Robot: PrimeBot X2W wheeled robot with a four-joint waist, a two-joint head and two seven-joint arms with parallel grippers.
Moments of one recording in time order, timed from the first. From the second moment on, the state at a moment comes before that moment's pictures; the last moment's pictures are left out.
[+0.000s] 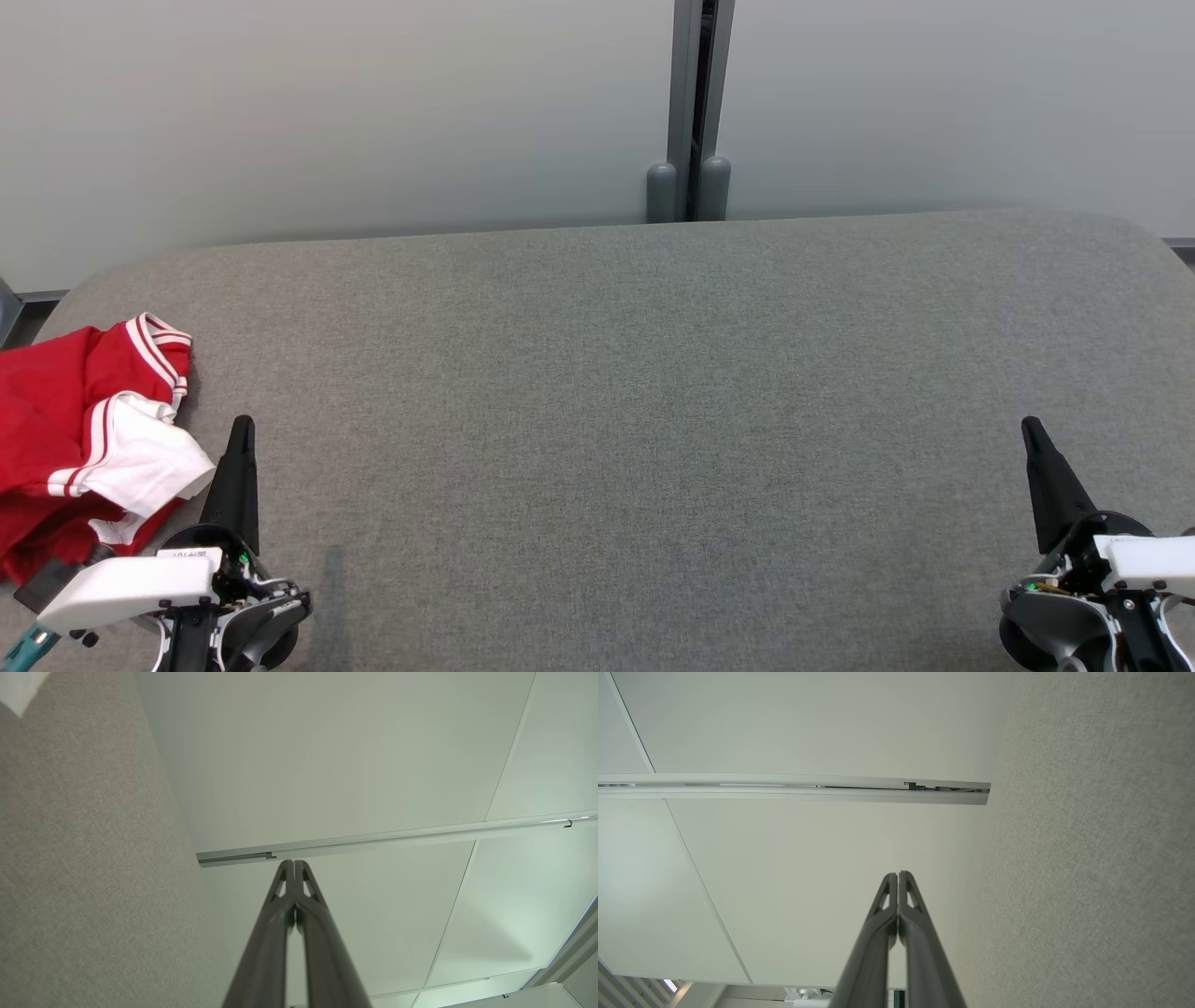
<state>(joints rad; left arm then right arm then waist) -0.11 0.05 0.11 0.24 -1.61 -0.13 0.11 -0.11 -0.05 -0.11 0.24 1.61 0.13 0.11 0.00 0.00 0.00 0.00</state>
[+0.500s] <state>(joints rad) -0.11 0.05 0.11 0.24 -1.61 -0.13 0.11 -0.11 -0.05 -0.11 0.24 1.61 0.13 0.11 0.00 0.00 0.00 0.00</state>
